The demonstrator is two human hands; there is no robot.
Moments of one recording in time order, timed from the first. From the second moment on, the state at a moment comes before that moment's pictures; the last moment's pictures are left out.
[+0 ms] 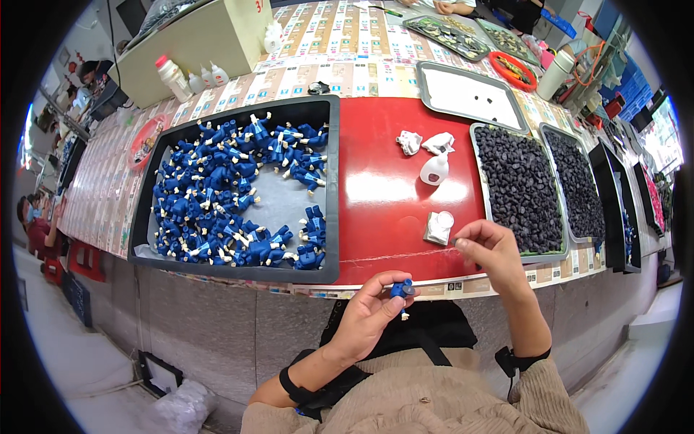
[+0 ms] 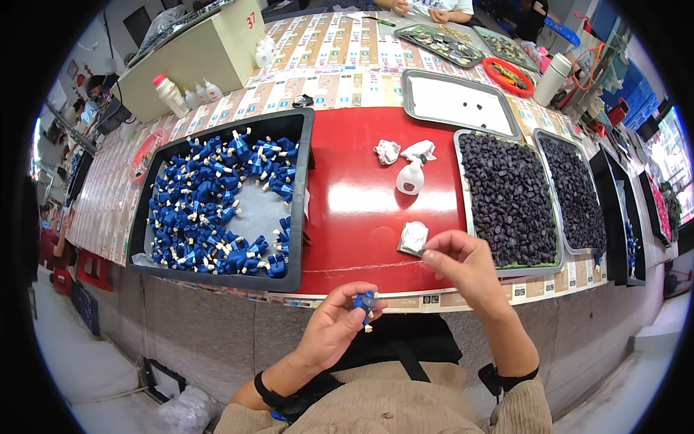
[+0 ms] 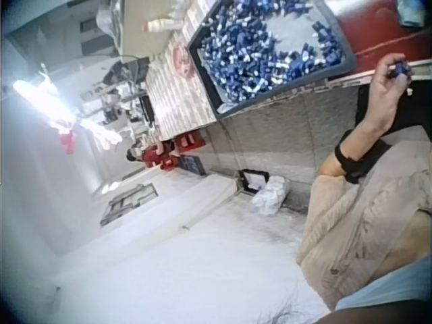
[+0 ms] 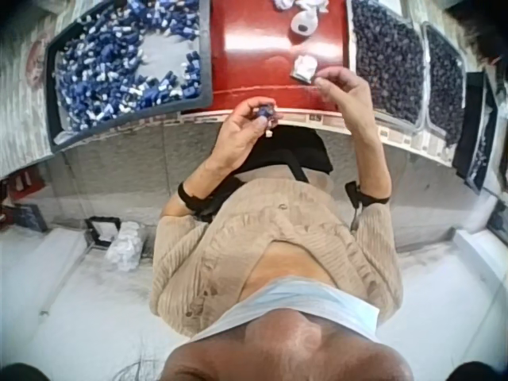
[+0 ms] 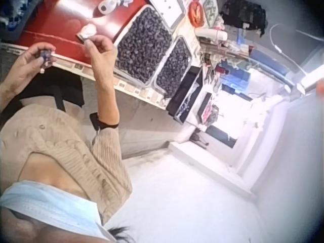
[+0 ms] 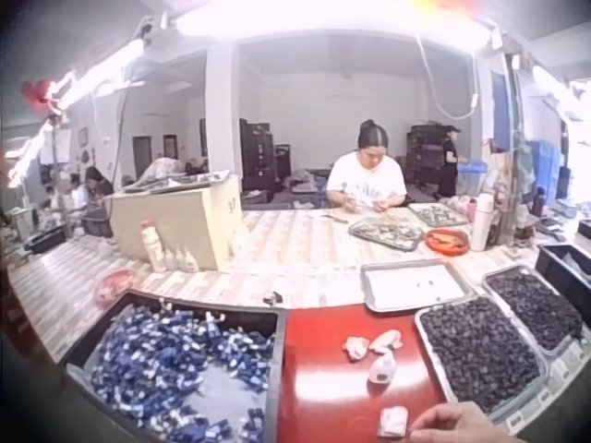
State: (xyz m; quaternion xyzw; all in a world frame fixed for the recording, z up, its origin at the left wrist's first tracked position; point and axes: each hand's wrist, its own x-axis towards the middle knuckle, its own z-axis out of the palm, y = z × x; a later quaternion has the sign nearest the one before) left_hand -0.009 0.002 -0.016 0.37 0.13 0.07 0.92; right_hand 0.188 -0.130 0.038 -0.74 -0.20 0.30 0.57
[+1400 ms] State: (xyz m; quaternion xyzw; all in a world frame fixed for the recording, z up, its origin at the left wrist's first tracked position) left_hand -0.003 -0.007 -0.006 0.53 0.08 0.08 0.84; right_hand 0.143 -0.160 -0.002 -0.40 -0.10 0.60 0.68
